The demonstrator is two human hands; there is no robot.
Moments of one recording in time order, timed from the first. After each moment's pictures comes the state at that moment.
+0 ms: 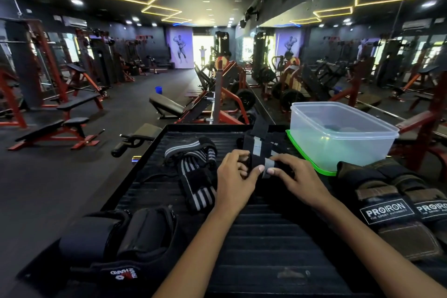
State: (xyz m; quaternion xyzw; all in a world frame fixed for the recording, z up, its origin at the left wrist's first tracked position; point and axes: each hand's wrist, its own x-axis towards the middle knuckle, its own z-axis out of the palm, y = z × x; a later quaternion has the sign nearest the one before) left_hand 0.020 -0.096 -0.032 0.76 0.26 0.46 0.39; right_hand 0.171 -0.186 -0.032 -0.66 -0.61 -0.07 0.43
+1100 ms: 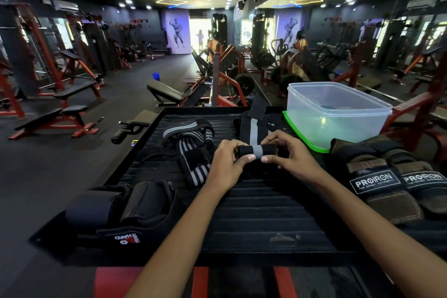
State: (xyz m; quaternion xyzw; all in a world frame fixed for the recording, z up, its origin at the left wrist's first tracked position) left_hand 0.006 -0.086 -0.045 0.83 0.25 0.37 0.34; right_hand 0.172 -0.189 -0.042 -0.61 -0.59 0.13 0.52
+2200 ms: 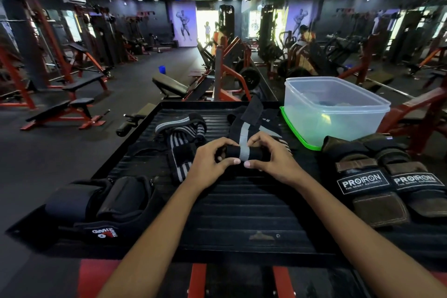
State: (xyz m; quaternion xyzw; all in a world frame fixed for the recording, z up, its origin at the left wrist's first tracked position) left_hand 0.002 -0.080 -0.053 0.84 0.20 0.37 0.35; right_hand 0.170 -0.188 -0.050 -0.62 -0.60 0.14 0.48
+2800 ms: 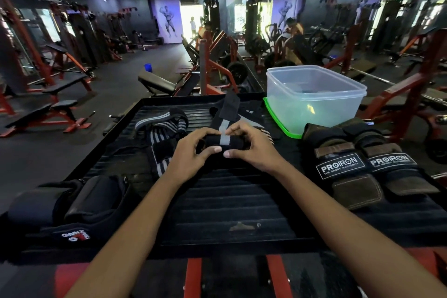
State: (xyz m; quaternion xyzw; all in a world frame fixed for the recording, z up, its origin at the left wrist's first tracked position) left_hand 0.006 -0.075 -0.054 0.87 0.15 0.38 0.29; right_hand 0.167 -0.186 -0.050 -0.59 -0.59 0.15 0.52
